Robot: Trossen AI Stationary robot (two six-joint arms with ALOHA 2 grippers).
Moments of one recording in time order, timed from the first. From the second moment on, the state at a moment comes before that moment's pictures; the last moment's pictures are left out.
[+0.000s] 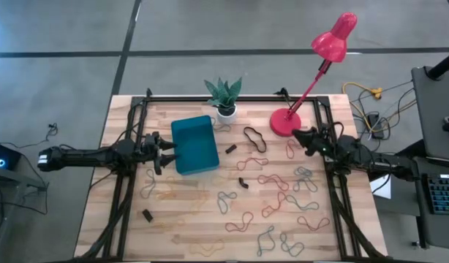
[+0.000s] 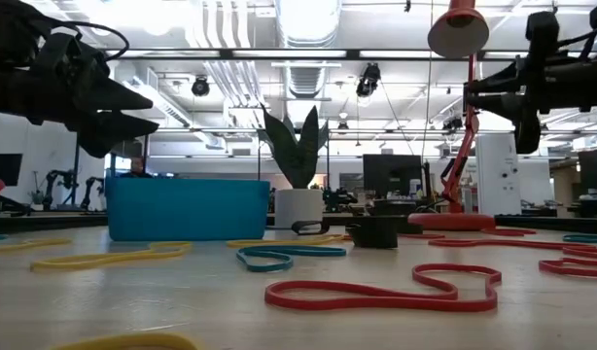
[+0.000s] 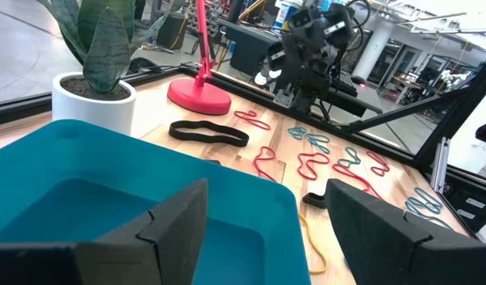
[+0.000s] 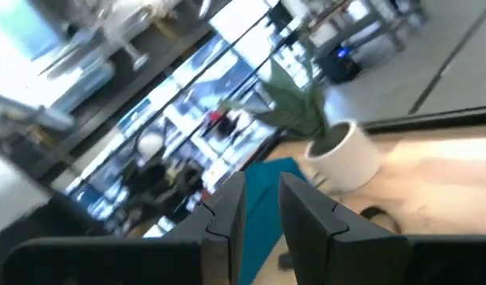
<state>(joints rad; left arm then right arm) 0.04 0.23 0.01 0.07 -0.17 -0.36 -0.15 0.02 0.01 0.10 0.34 0.78</state>
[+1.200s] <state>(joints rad) 0.04 0.23 0.01 0.07 -0.17 -0.36 -0.22 1.63 1.12 -0.78 0.07 0.60</state>
